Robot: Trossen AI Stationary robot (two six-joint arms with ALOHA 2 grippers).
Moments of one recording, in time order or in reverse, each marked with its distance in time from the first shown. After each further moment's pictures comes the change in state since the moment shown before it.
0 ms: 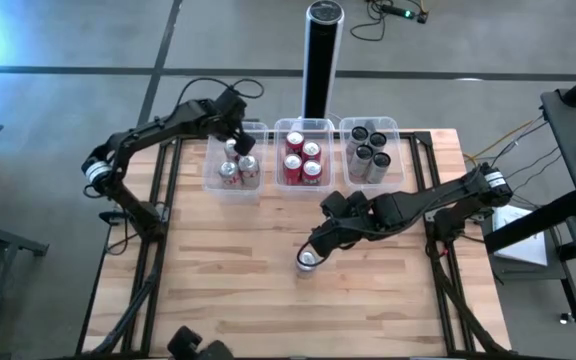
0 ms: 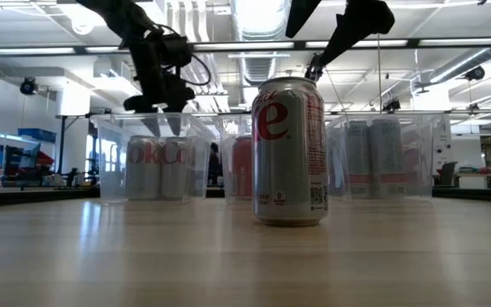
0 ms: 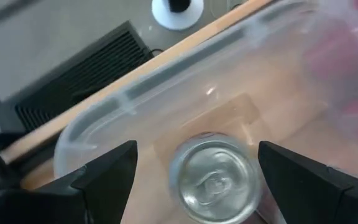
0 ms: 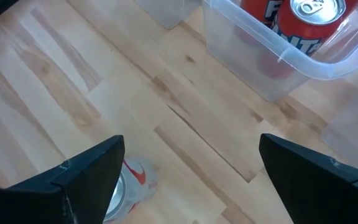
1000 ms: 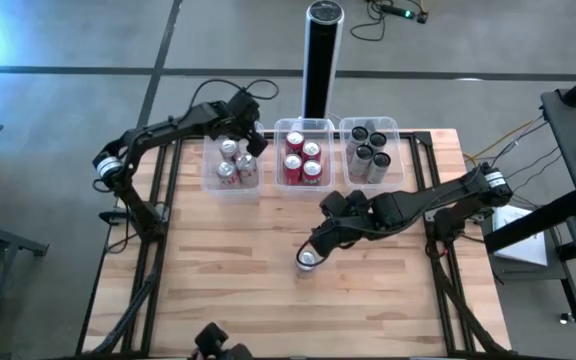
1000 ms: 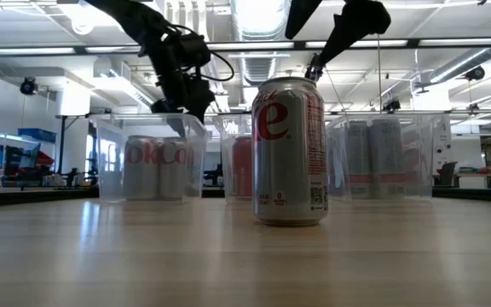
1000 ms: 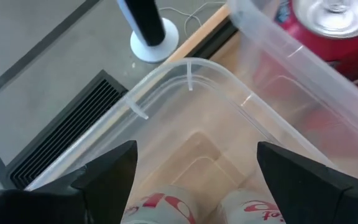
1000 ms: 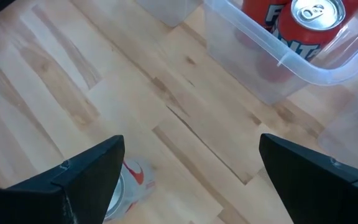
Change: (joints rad) left arm -0.105 0.105 0.054 0.142 -0.007 0.123; right arm -0.012 0.000 0.005 -0.002 0.002 -0.046
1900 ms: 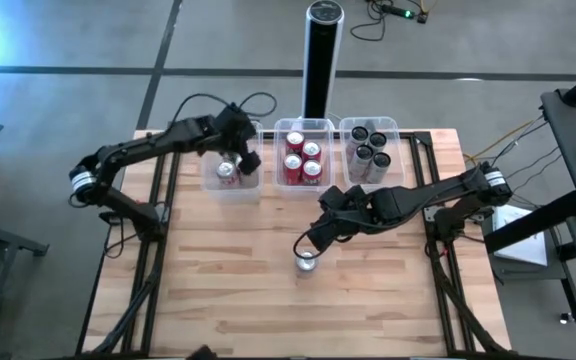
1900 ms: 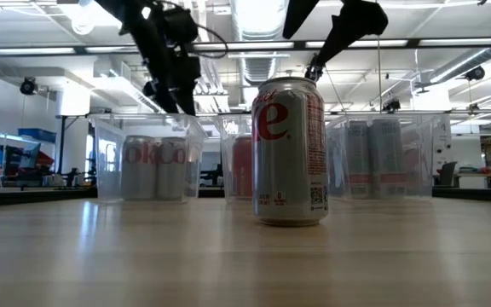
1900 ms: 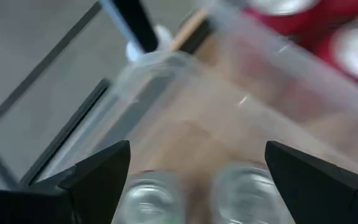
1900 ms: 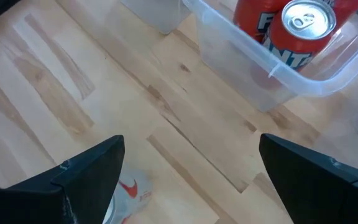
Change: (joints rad) left arm -0.048 -0.171 -0.069 -0.061 0.005 0.087; right arm -0.016 0.000 0.004 0.007 -0.010 -0.003
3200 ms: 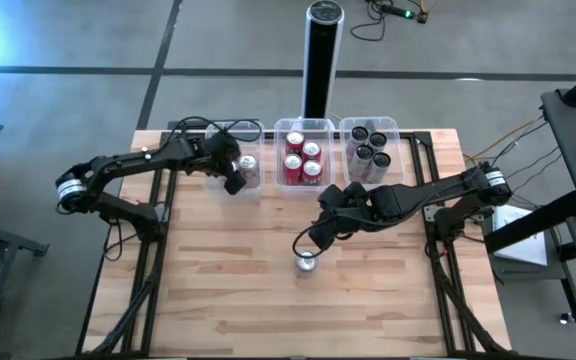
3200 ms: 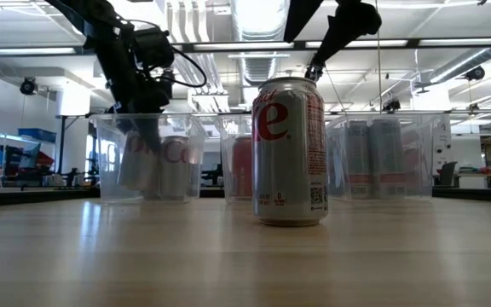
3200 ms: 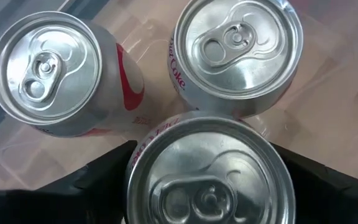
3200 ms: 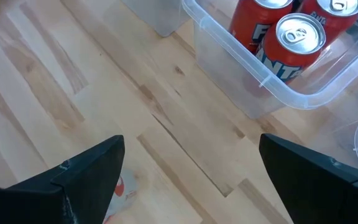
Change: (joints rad) left arm -0.061 -0.170 -0.394 0.075 0.027 -0.150; right arm -0.028 0.000 0.017 -0.023 0.009 -0.094
